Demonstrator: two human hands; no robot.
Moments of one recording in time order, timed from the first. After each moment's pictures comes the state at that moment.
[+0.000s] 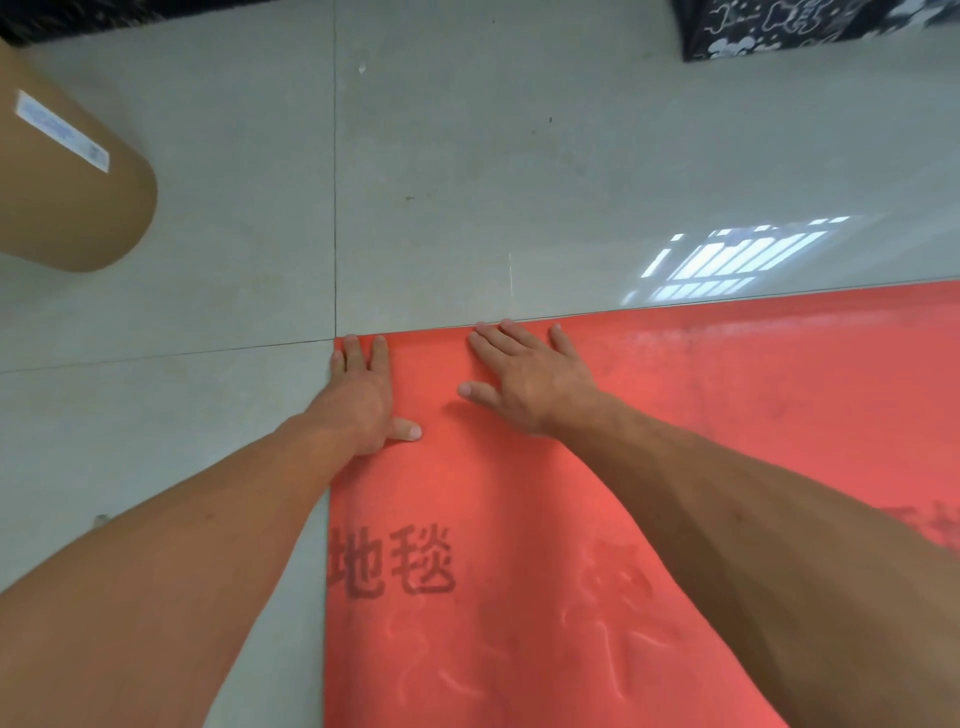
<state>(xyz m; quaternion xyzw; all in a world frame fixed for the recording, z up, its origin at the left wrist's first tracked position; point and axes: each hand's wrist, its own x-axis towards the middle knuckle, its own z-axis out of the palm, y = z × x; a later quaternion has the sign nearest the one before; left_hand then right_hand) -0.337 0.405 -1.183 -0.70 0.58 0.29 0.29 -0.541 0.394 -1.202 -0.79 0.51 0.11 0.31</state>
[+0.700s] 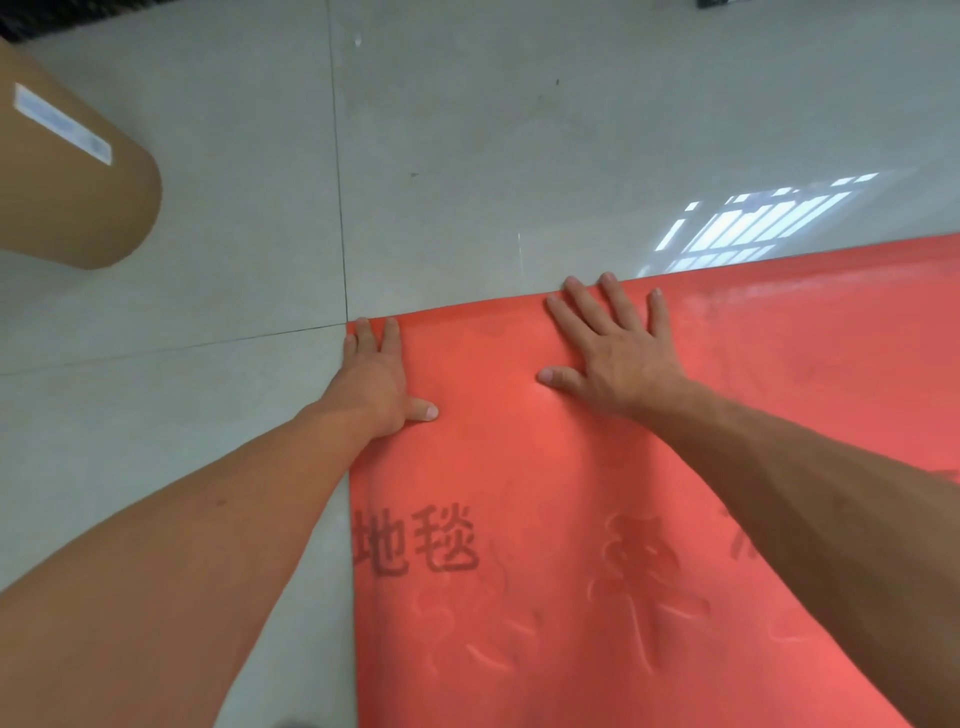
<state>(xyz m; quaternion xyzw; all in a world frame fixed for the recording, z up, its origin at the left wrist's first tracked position) -0.334 0.407 -1.183 -0.72 0.58 0.30 0.24 -0.601 0.413 -1.231 -0.78 0.59 0.08 0.19</state>
